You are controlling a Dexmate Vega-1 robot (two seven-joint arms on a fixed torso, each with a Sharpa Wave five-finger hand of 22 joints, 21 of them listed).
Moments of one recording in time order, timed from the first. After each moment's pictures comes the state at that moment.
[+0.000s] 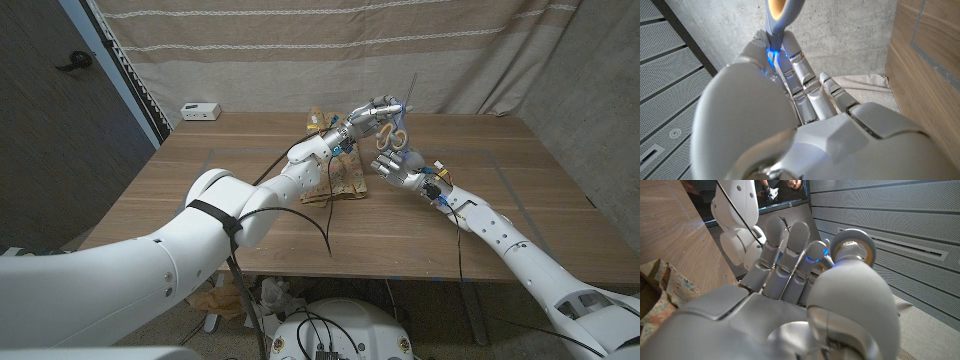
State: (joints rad) left arm 0.22 -0.16 0.38 -0.35 -0.66 -0.48 -0.98; left_hand 1.21 -0.07 0.38 -0.14 0.26 1.11 -0.08 0.57 0.55 0.97 -0.19 0.60 0.53 1.34 -0.24 0.21 0.32 0.41 -0.05 0.20 0.17; right arm -0.81 -0.48 -0.34 -1.27 1.18 -0.15 1.10; right_hand 0.99 0.02 -0.06 -0.11 0.42 1.02 -0.09 0.21 0.30 1.12 -0.18 1.03 1.01 1.11 -0.22 1.18 0.61 0.79 -0.10 1.22 0.76
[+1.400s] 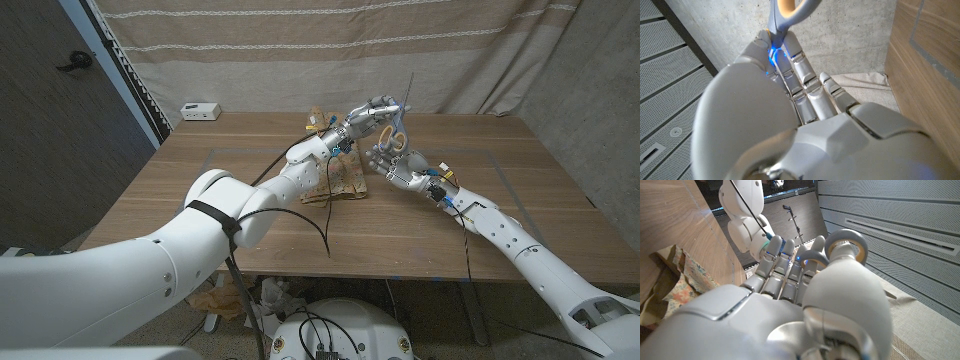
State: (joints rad) left arm 0.22 -0.16 0.39 -0.35 -0.67 -0.48 -0.99; left_hand 1.21 -0.07 0.39 -0.14 0.26 1.11 -0.08 0.57 0.54 0.97 -0.18 0.60 0.54 1.33 -0.23 0.20 0.32 0.41 -0.04 0.20 0.17; right arm -0.85 -0.53 -0.32 -1.32 1.20 -0.15 1.01; right_hand 1.04 0.13 -0.01 -0.10 0.40 0.83 -0.02 0.51 0.78 0.49 -0.07 0.67 0.67 0.52 -0.05 0.52 0.33 0.27 -0.02 1.15 0.27
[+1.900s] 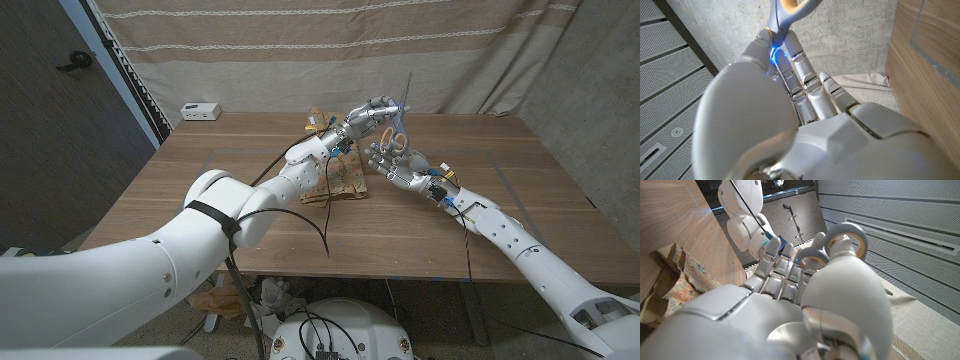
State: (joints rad) left arm 0.22 -0.15 0.39 -0.35 -0.67 -0.48 -0.99; left_hand 1.23 -0.07 0.39 -0.14 0.26 1.11 -0.08 0.57 0.54 0.97 -0.18 0.60 0.54 1.33 -0.23 0.21 0.32 0.41 -0.04 0.20 0.17; right arm -0.85 -0.53 -0.32 -1.32 1.20 -0.14 1.01; right_hand 1.12 0.10 0.03 -0.15 0.40 0.92 -0.02 0.59 0.81 0.44 -0.07 0.60 0.60 0.49 -0.05 0.45 0.30 0.24 -0.01 1.13 0.19
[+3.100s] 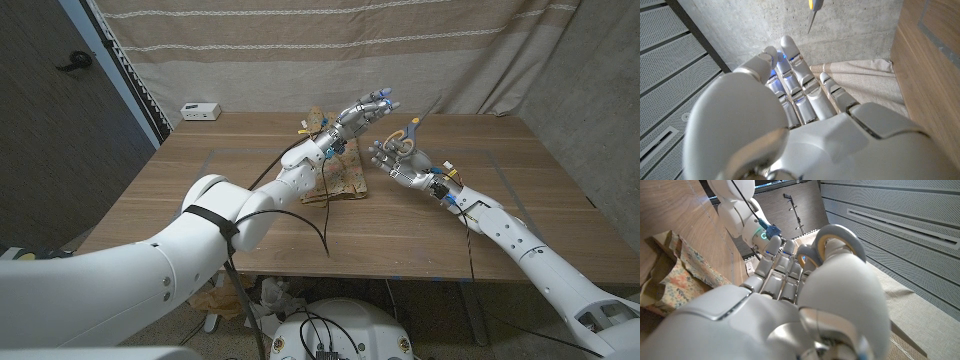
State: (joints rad) left arm 0.25 -0.14 0.34 -0.36 -0.71 -0.51 -0.97; left_hand 0.97 -0.14 0.73 -0.15 0.19 0.99 -0.21 0.20 0.19 0.92 -0.21 0.51 0.50 1.24 -0.24 0.20 0.23 0.41 -0.04 0.19 0.17; right arm -0.86 -0.54 -0.30 -1.35 1.21 -0.15 0.94; right_hand 1.16 0.11 0.09 -0.14 0.26 0.91 0.01 0.75 0.95 0.56 -0.06 0.54 0.52 0.57 -0.05 0.44 0.29 0.28 -0.04 1.14 0.18
